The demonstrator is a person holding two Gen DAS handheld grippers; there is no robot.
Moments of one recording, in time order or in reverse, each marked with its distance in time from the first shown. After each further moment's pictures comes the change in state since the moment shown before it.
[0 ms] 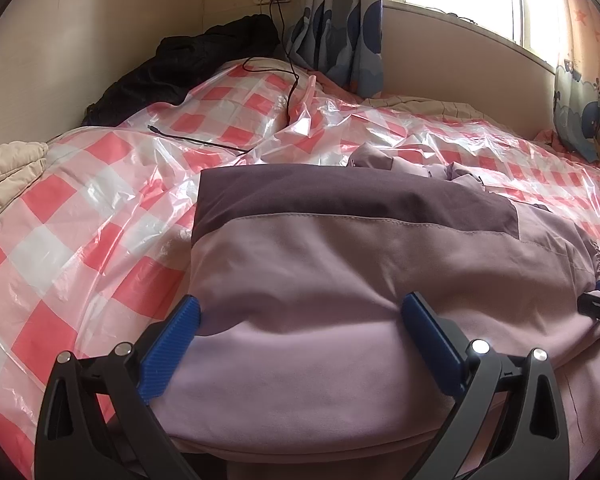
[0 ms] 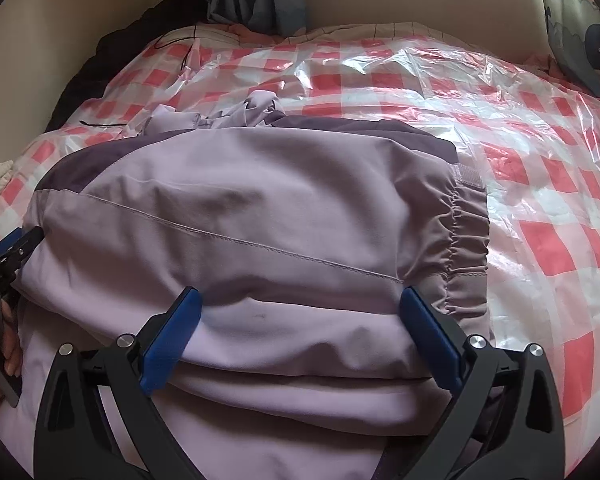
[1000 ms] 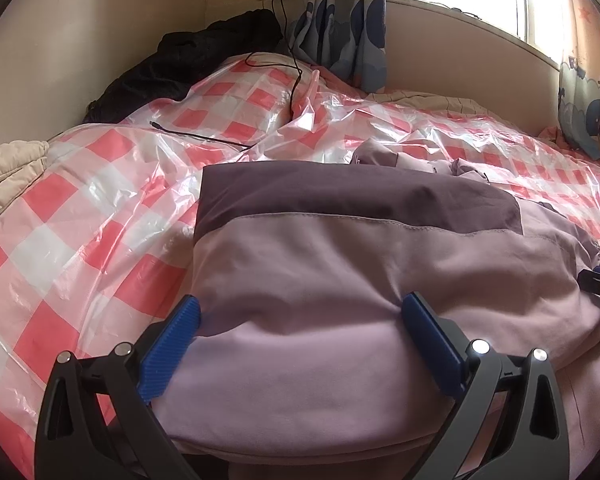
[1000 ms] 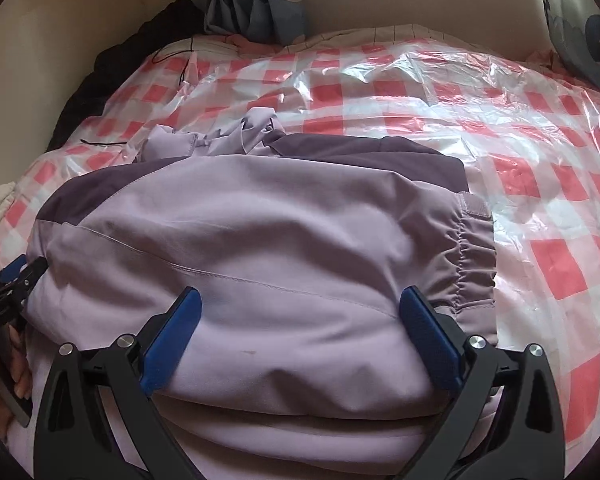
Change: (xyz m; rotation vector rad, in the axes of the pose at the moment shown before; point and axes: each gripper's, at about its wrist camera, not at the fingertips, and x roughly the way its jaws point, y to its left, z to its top) left arm 0.003 0.003 0.002 -0.004 0.017 0.005; right arm 0.008 -0.004 0.020 0.032 -0.020 0.030
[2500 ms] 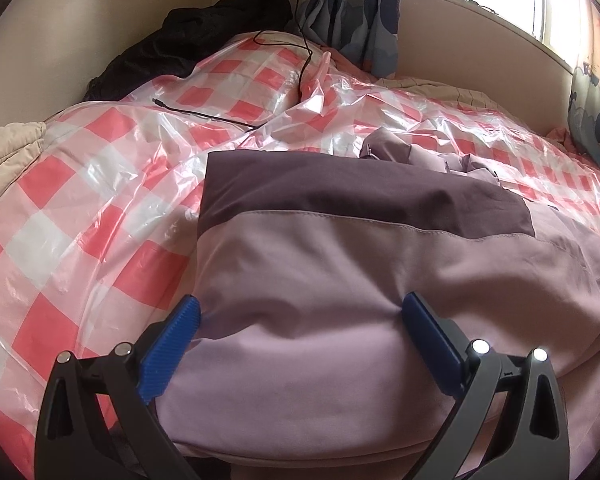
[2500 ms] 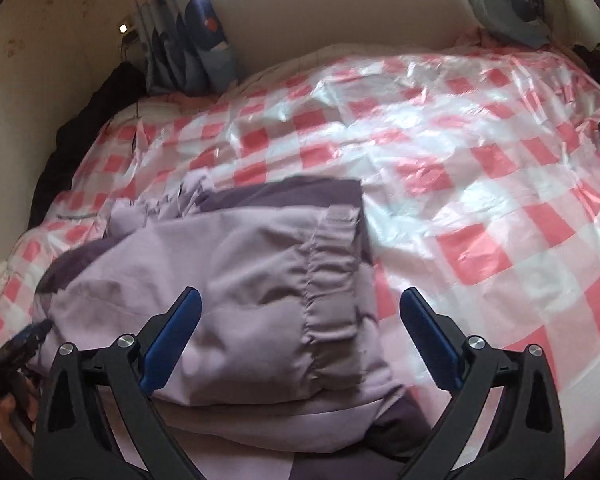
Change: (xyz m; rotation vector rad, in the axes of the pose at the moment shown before) left arm 0.008 0.006 0.007 -0.044 0.079 -0.004; right arm -0.059 -0.063 -0.003 0.226 -0.149 -0.074
